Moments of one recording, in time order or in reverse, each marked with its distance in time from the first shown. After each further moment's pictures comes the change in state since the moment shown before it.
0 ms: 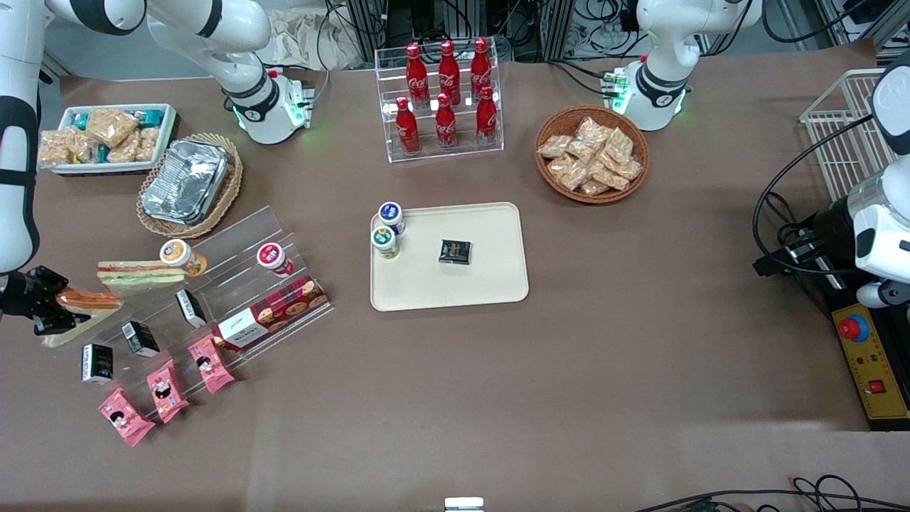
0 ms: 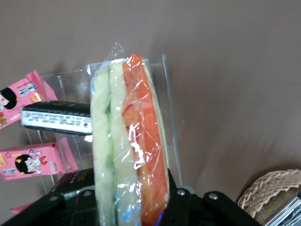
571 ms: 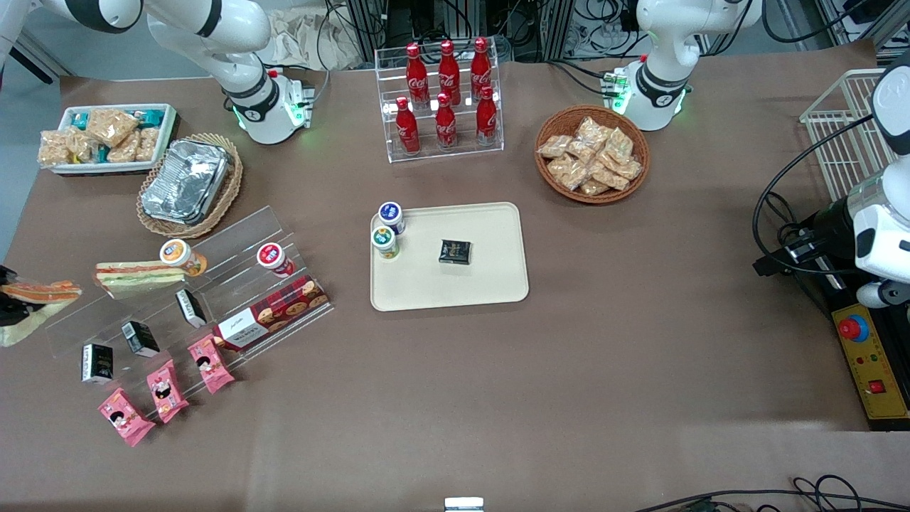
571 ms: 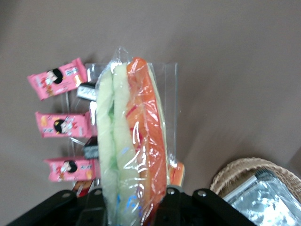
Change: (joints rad) arm -0.014 -0.013 -0.004 0.286 -0.017 -0.339 -0.070
